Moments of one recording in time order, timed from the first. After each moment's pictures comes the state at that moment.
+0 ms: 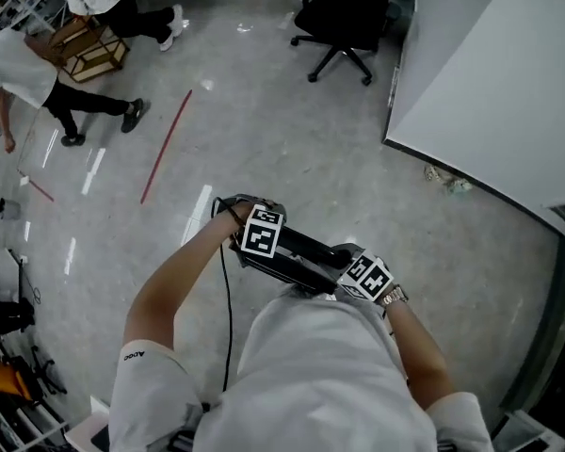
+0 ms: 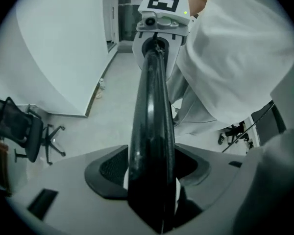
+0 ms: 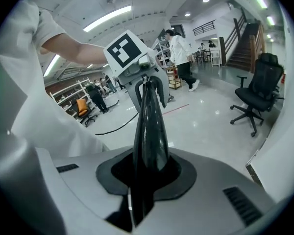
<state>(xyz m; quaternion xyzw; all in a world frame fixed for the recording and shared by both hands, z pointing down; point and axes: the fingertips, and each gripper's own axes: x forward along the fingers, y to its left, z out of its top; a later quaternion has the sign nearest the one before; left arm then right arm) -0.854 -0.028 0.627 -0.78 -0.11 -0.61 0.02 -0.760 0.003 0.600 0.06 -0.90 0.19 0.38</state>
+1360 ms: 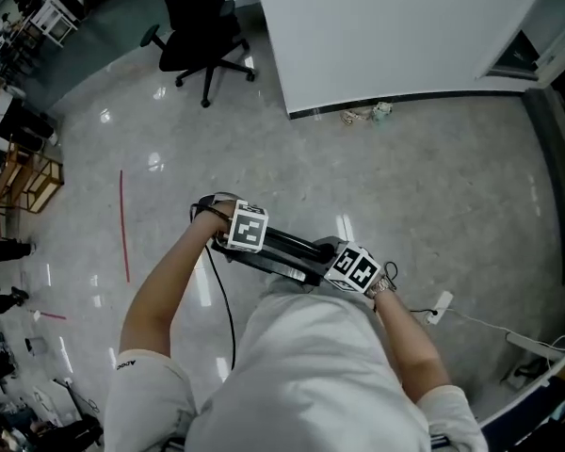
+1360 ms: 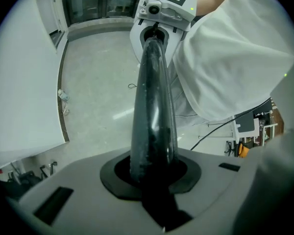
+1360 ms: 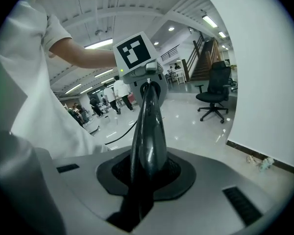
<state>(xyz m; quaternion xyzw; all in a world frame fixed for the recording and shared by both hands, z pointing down) -0.637 0.049 0.599 -0.64 -0.31 -0.70 0.09 -0.546 0.110 0.582 0.24 -0.91 0.24 0.25</state>
